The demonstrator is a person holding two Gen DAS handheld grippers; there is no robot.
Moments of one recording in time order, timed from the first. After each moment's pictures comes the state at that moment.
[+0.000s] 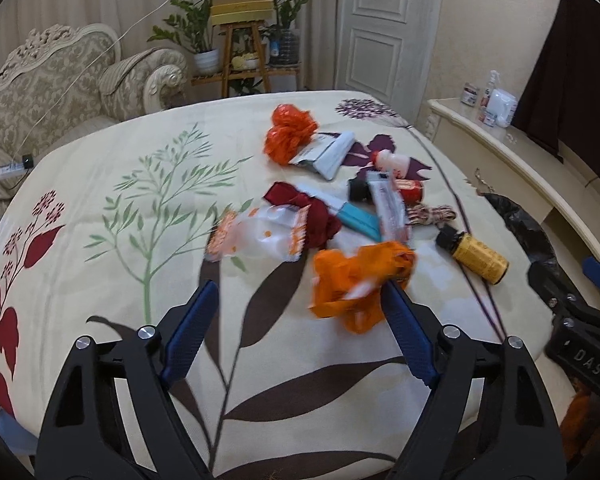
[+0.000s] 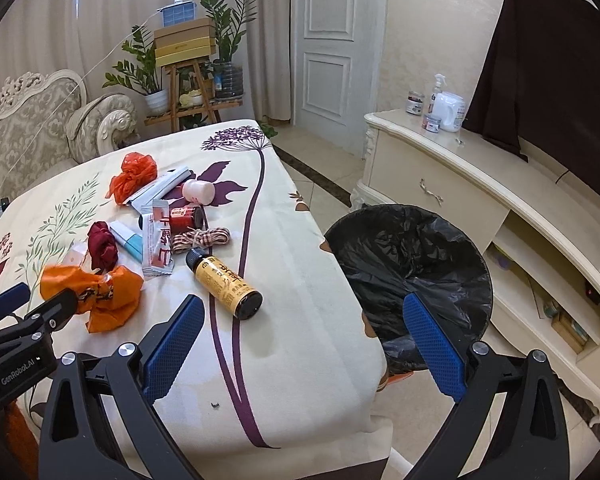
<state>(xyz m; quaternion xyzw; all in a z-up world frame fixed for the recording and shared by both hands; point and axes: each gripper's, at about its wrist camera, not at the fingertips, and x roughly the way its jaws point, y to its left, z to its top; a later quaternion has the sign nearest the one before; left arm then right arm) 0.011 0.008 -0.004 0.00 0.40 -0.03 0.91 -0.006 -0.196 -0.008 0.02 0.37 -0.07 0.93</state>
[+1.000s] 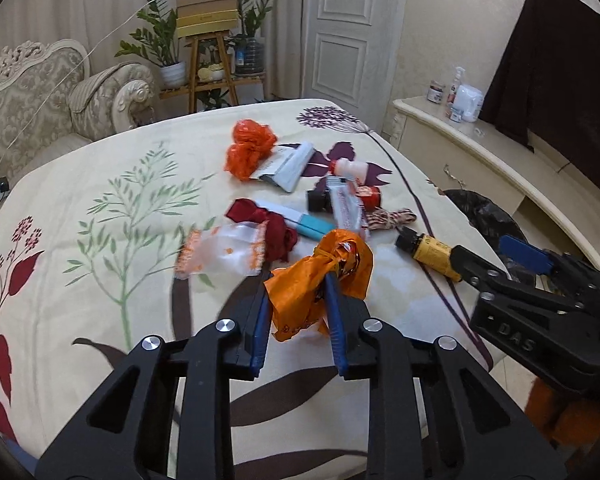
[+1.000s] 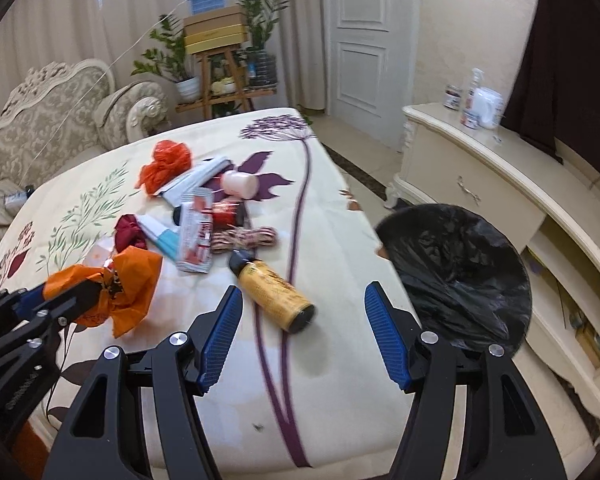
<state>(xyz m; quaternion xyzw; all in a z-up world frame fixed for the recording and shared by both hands) 0.008 0.002 0.008 0.01 0.39 -0.08 0.92 0.022 -0.169 -0.017 0.02 0.39 0.00 0.92</state>
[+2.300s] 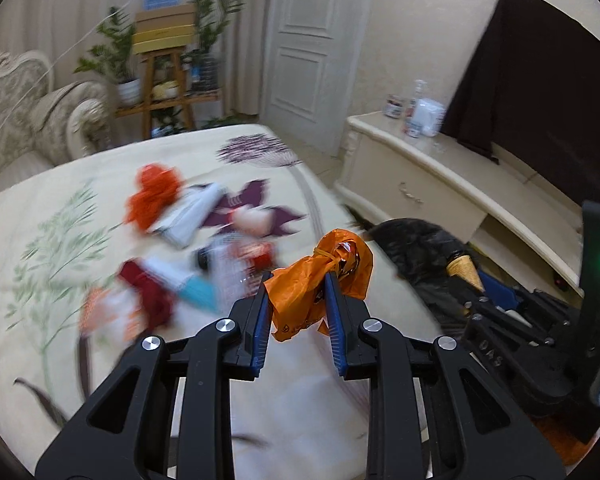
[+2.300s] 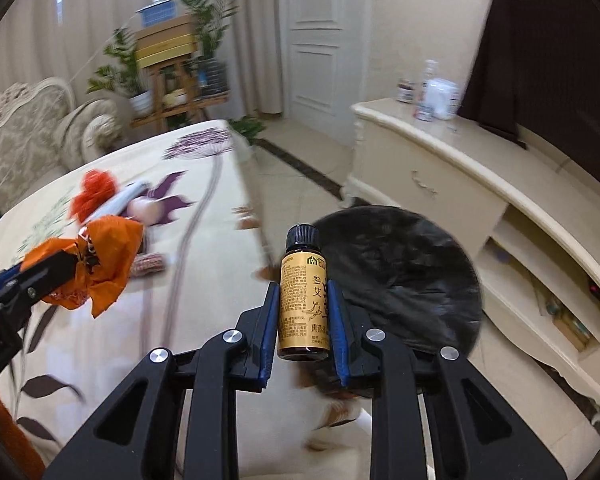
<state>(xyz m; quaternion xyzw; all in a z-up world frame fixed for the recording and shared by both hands) 0.047 -0.094 0.024 0.00 0.37 -0.16 0.92 0.028 -0.264 -0.014 0.04 0.39 -0.09 0.92</state>
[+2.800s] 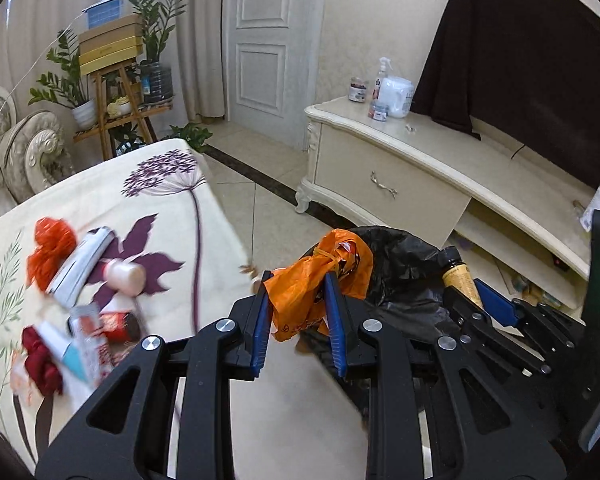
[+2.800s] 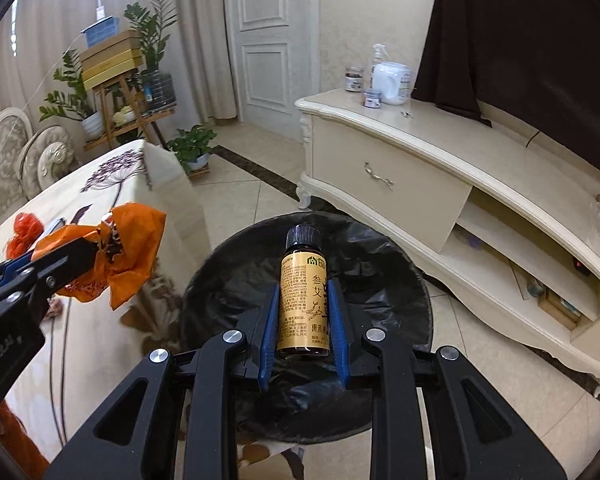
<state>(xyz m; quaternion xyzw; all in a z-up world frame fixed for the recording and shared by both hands) 0.097 -0.211 0.003 0.05 0.37 -0.19 0.91 0.054 -0.341 -0.034 0.08 0.38 -0.15 0.91</state>
